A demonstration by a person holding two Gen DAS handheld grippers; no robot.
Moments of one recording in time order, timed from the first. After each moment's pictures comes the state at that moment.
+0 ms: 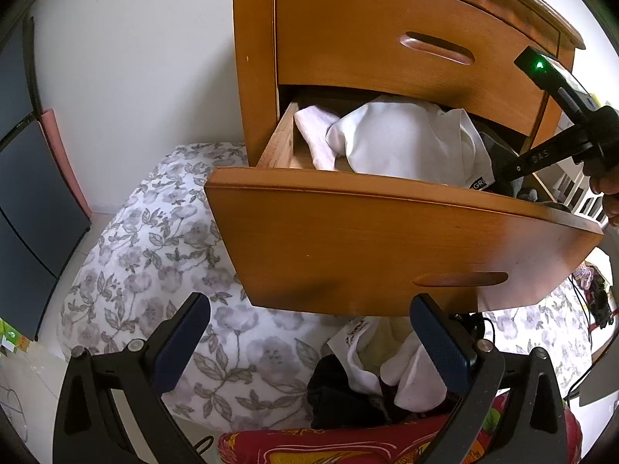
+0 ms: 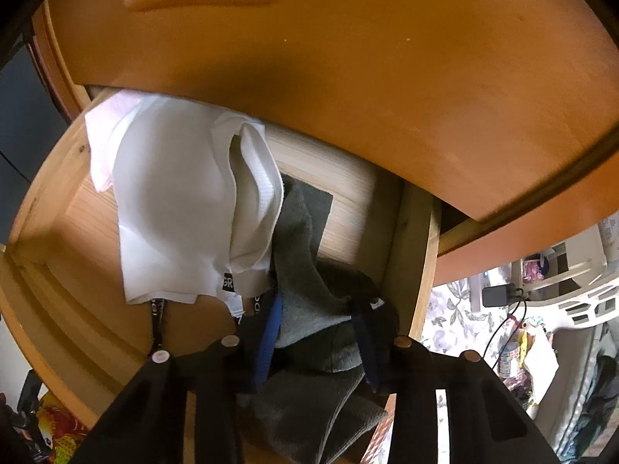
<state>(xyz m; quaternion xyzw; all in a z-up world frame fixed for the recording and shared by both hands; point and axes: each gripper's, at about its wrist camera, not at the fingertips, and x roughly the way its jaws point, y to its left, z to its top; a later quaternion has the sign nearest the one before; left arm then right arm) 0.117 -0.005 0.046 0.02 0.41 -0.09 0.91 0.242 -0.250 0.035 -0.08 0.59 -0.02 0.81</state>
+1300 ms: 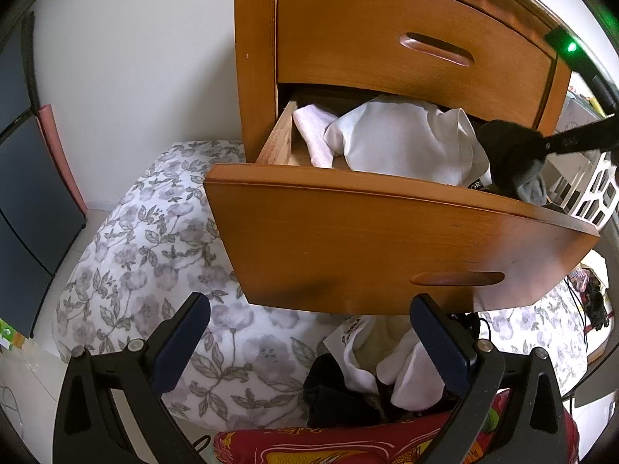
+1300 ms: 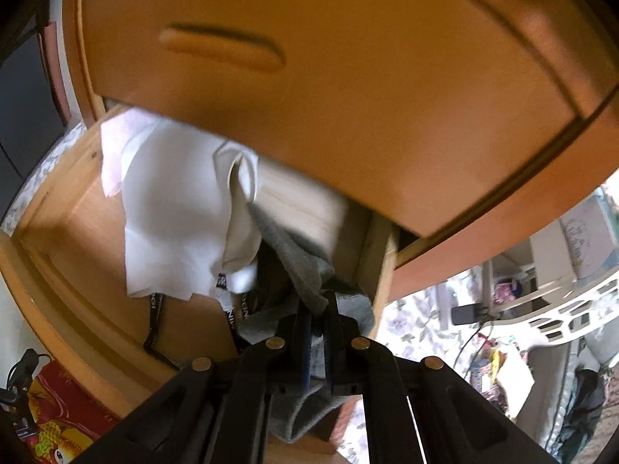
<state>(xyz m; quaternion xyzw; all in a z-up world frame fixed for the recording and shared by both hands) 0.118 -0.005 0.045 0.02 0.42 -0.09 0.91 0.206 -0.244 0.084 -0.12 0.52 -0.04 0.84</state>
